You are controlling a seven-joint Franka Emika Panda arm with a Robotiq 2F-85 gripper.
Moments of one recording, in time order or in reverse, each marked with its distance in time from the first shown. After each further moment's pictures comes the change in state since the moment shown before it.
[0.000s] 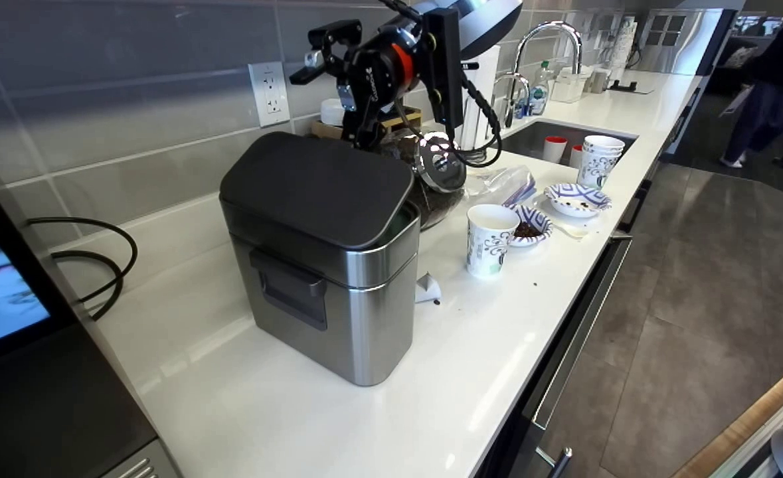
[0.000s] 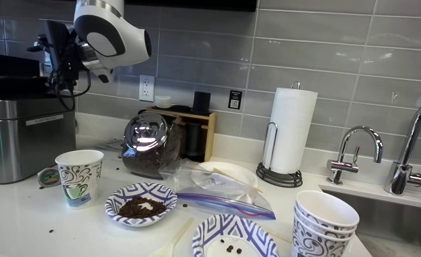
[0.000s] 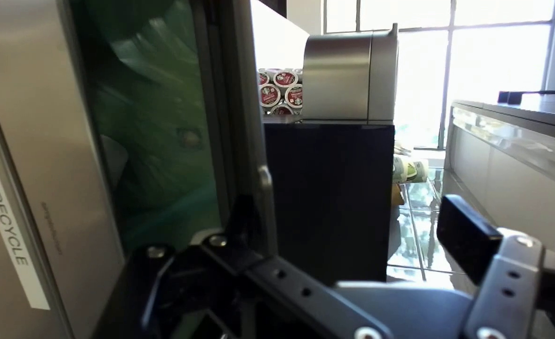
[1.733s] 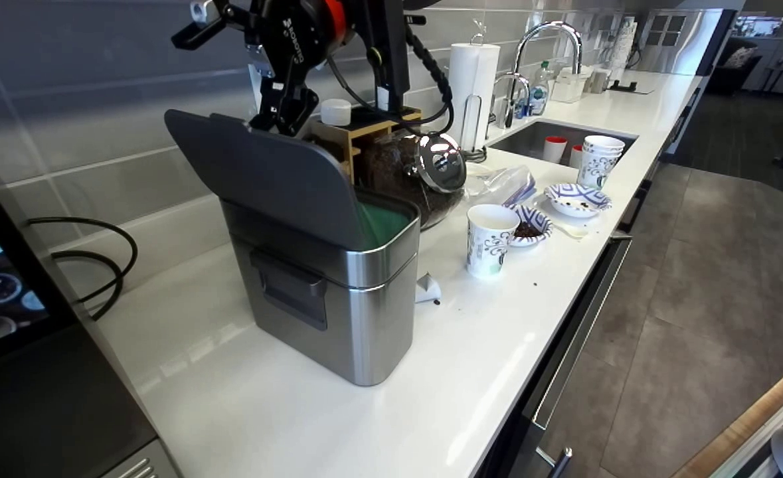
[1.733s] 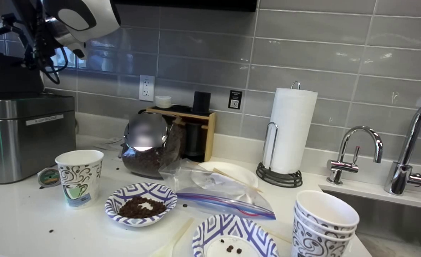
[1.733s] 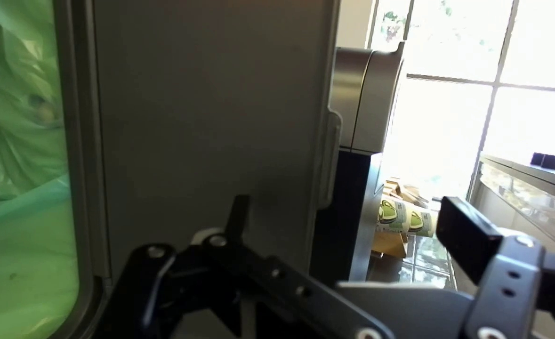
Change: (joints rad) arm 0.139 0.035 0.062 0.185 -0.132 0.097 0.088
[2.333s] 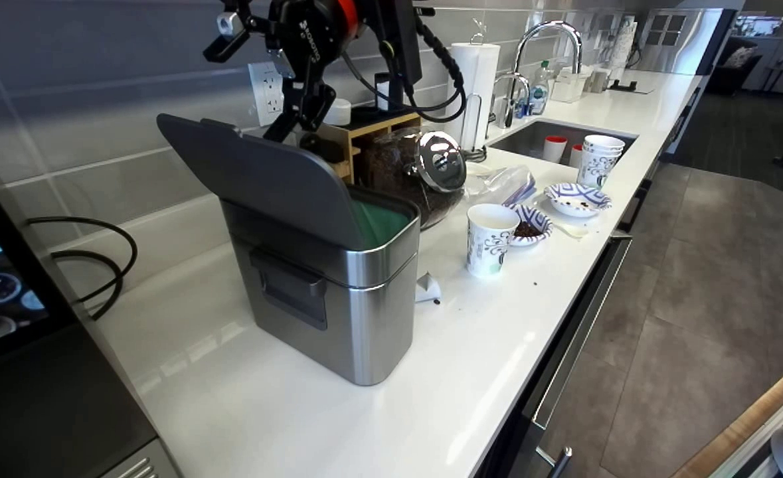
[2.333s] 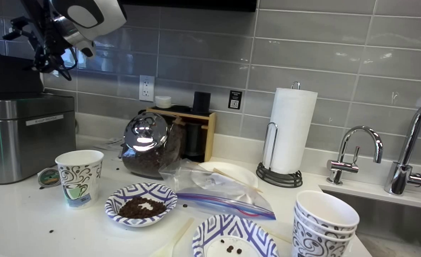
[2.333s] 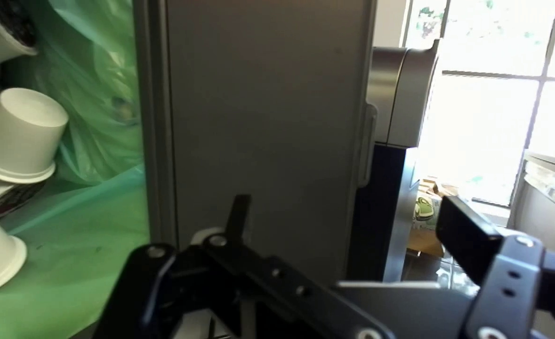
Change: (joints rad) arm -0.021 -0.009 -0.015 0.014 -0.092 -0.013 0.055
